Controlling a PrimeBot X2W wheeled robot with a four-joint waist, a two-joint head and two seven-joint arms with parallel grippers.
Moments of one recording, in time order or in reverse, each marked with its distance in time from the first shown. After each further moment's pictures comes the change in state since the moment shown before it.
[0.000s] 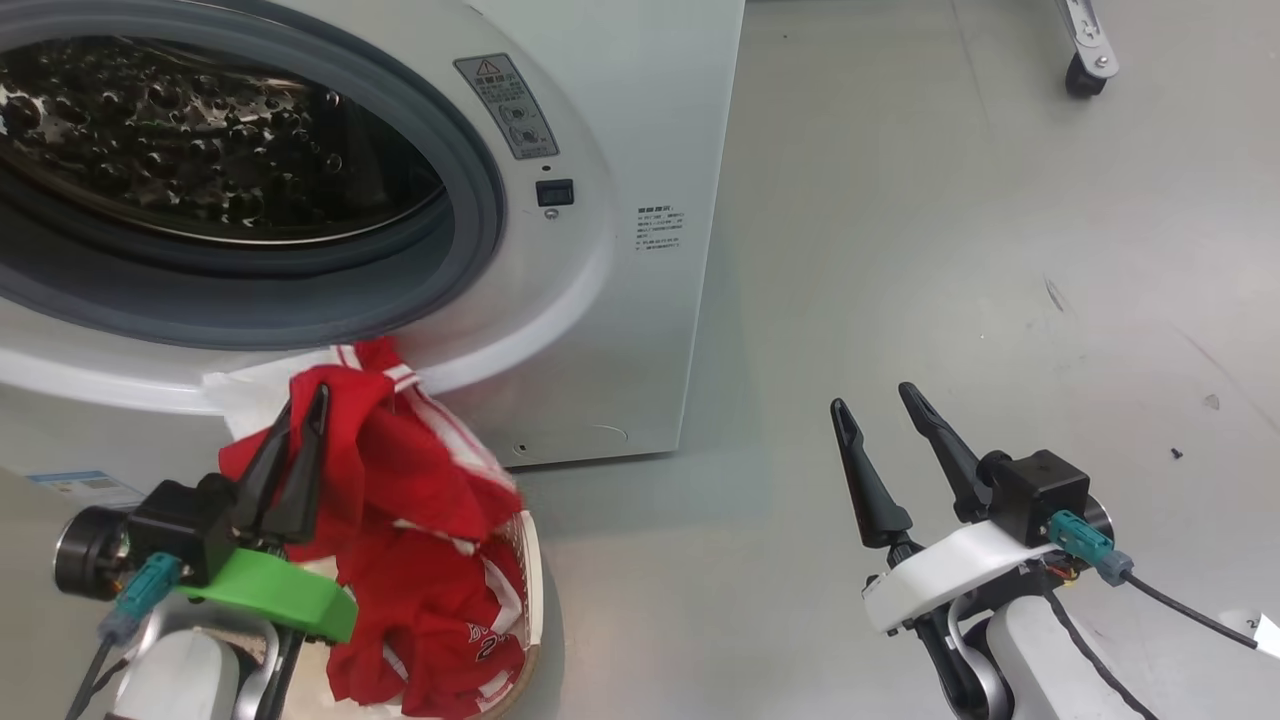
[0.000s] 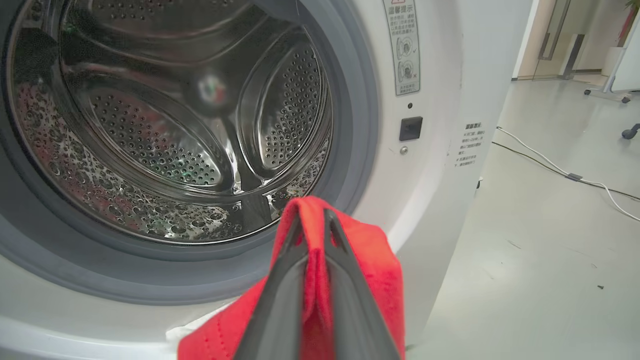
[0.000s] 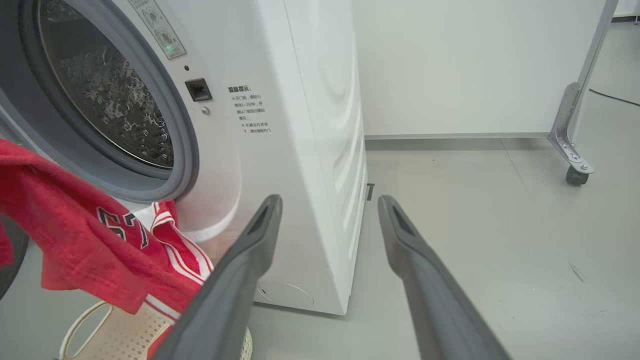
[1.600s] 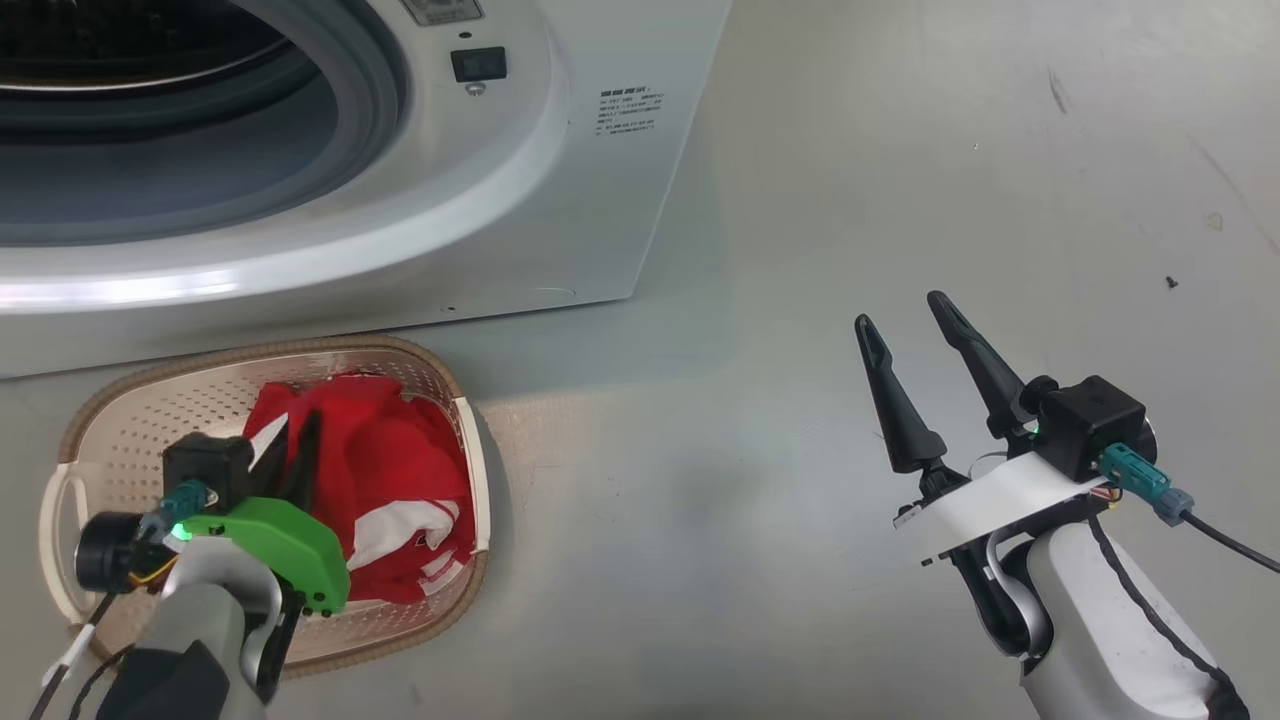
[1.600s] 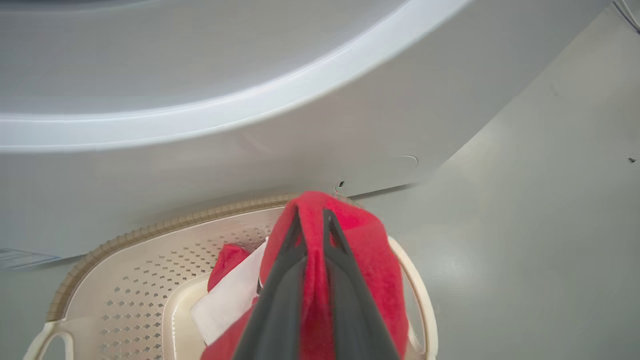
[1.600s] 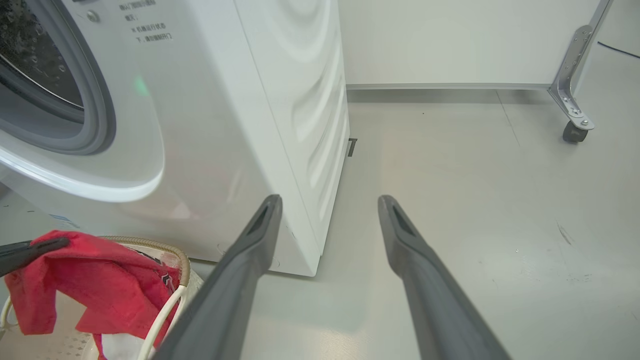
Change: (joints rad) left arm -0.219 -0.041 -0.033 0.475 -0.017 -0.010 0.068; right arm -0.090 -0.056 -0.027 -0.059 -0.013 0.000 0.000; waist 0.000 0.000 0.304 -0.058
